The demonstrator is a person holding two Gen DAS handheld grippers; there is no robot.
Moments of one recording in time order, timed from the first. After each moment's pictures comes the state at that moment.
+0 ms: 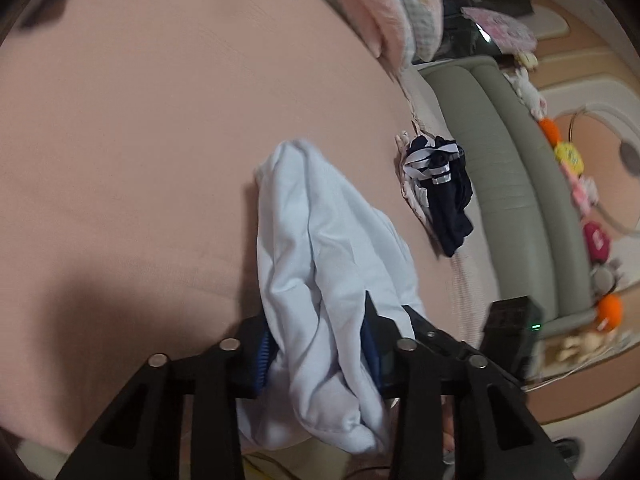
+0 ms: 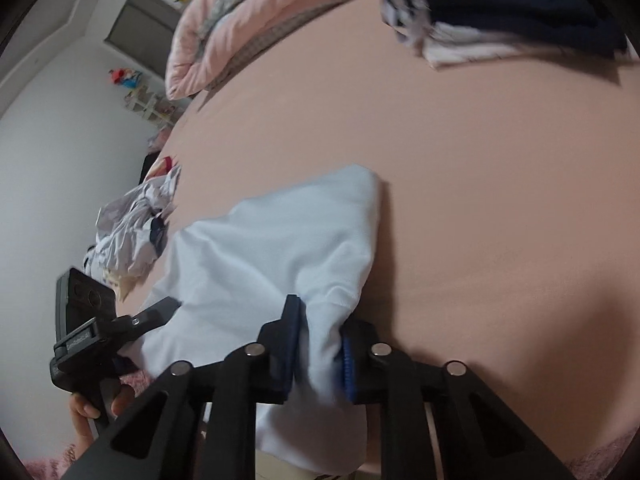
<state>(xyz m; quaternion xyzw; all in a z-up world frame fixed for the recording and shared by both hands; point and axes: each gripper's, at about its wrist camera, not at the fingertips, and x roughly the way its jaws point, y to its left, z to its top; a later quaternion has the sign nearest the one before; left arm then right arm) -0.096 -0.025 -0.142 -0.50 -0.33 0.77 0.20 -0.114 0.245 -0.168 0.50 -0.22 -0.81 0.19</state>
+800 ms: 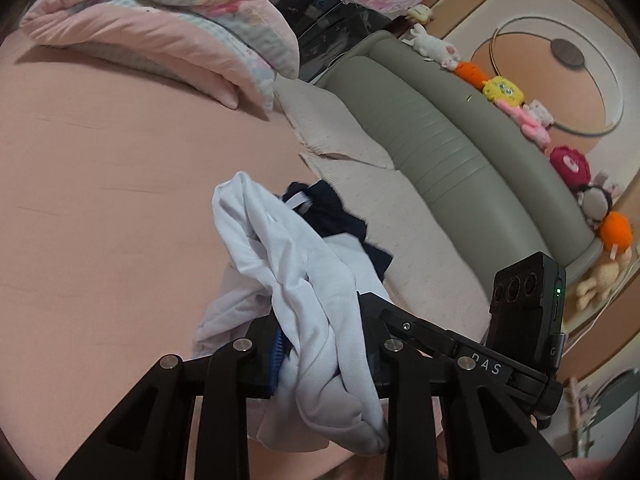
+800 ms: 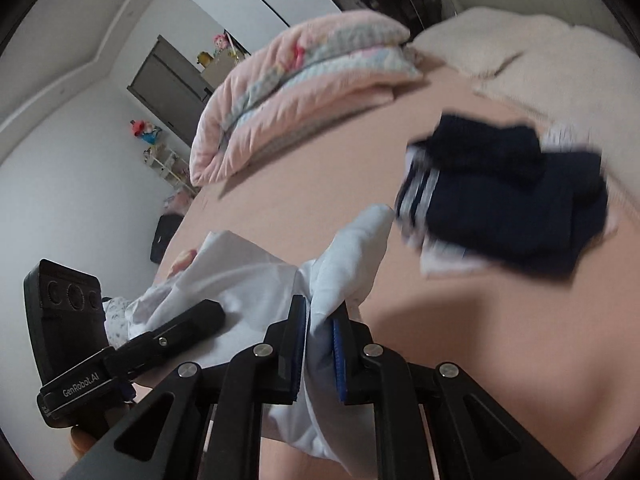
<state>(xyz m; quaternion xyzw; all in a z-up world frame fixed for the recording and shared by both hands) -0.188 0.131 0.000 -0.42 -0.23 0.83 0.29 -0.175 0.350 -0.023 0.40 -0.24 -0.87 0.17</state>
